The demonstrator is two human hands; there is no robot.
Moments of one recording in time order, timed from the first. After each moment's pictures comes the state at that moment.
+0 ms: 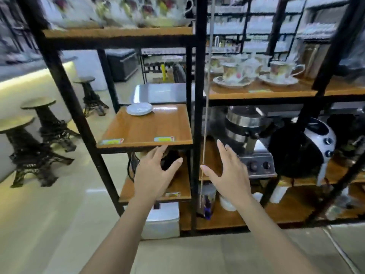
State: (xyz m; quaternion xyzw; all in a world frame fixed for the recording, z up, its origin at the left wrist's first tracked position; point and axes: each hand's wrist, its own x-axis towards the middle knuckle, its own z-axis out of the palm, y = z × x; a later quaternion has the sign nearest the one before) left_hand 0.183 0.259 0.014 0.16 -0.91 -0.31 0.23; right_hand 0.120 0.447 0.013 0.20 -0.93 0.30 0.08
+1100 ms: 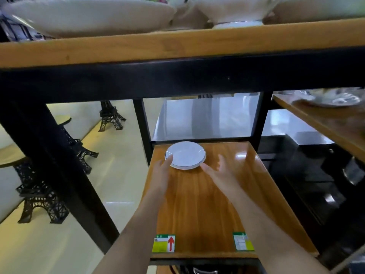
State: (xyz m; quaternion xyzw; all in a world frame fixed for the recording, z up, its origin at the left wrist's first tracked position) left_hand -0.117 -0.075 -0.004 0.30 -0.65 -0.68 0.16; right_hand -0.186 0.071 -0.010 0.06 -0.83 0.54 -0.15
